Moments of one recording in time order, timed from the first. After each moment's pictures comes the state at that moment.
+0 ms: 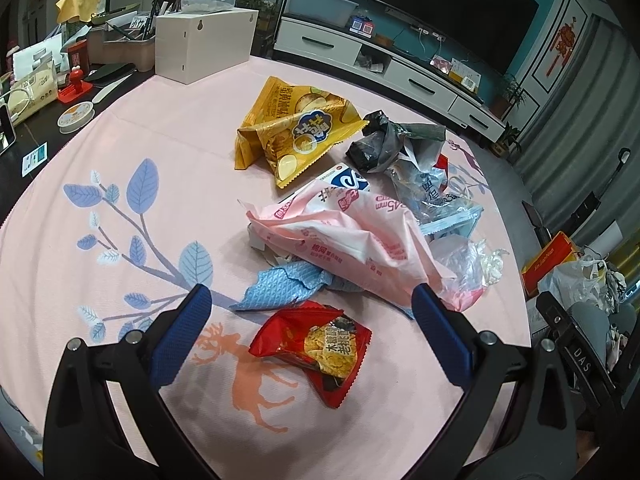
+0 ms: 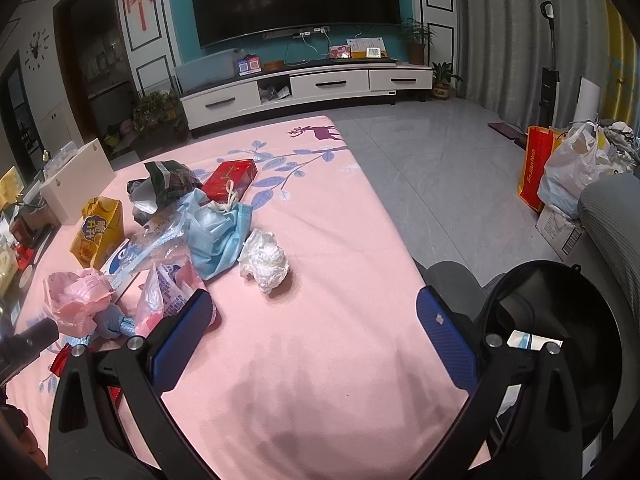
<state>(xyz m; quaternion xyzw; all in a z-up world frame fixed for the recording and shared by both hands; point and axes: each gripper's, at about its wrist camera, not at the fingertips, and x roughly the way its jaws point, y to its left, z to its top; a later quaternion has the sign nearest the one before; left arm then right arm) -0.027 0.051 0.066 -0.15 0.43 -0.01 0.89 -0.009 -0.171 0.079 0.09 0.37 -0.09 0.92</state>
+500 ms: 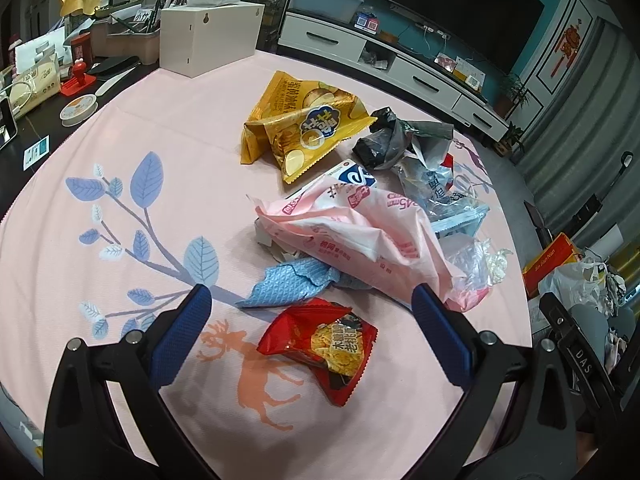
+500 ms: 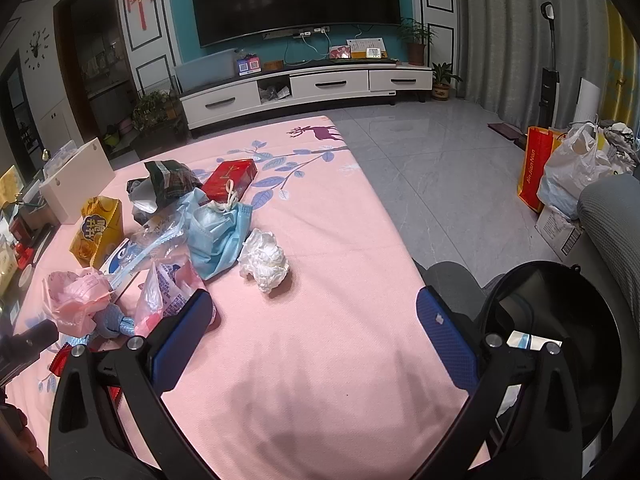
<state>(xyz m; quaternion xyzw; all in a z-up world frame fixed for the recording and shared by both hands) -0.026 0.057 0.063 -0.15 0.44 0.00 0.88 -0.009 -0.171 0.079 0.09 0.37 -0.09 0.92</state>
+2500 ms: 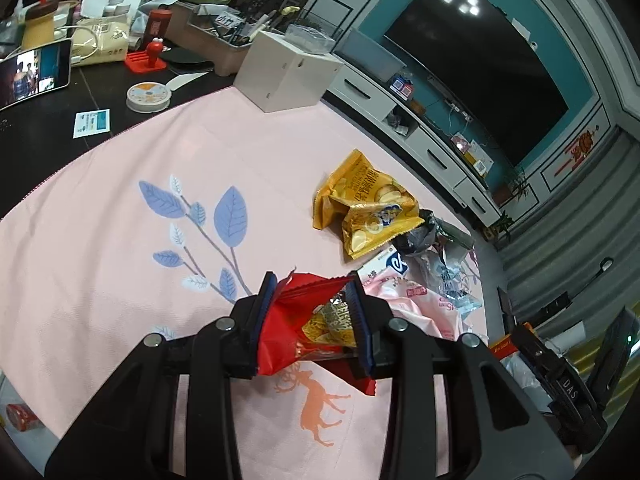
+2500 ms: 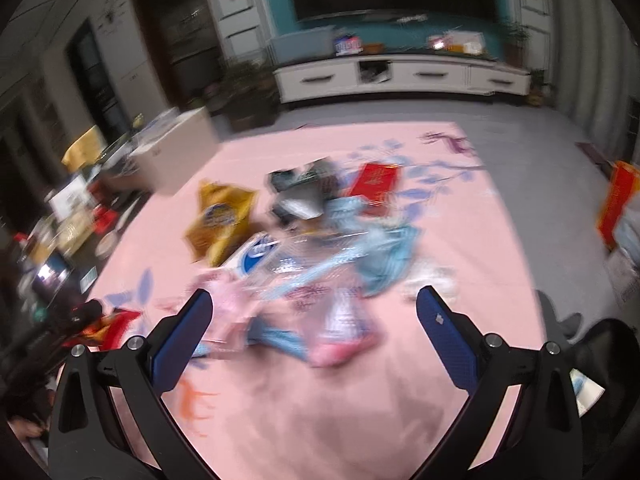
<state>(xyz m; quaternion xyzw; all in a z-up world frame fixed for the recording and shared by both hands) -0.053 0.162 0.086 -0.30 0.37 0.03 0.88 0.031 -0.081 0.123 0.08 0.41 0.09 0.90</state>
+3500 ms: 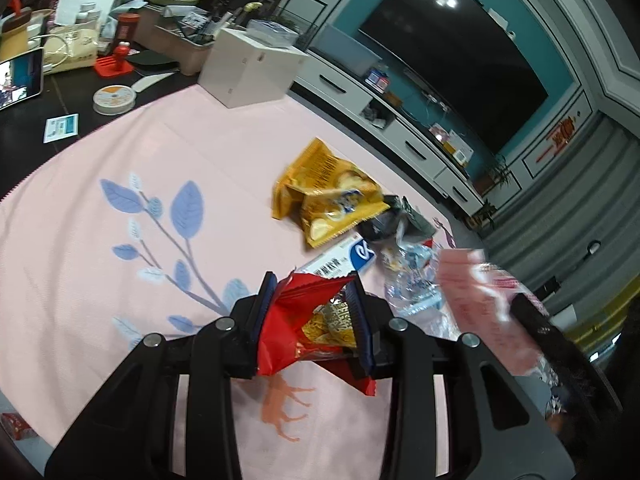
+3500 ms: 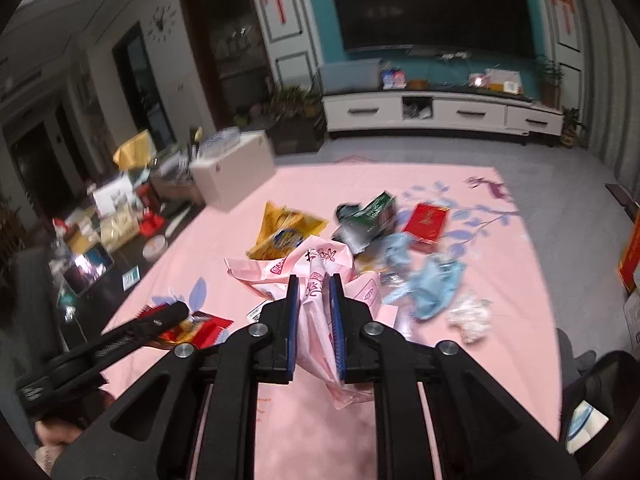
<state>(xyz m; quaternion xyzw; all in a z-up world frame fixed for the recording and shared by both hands) -0.047 0.123 0.091 -0.28 0.36 -0.02 0.89 -0.007 -0.065 0.167 0.06 0.33 0.14 0.93</state>
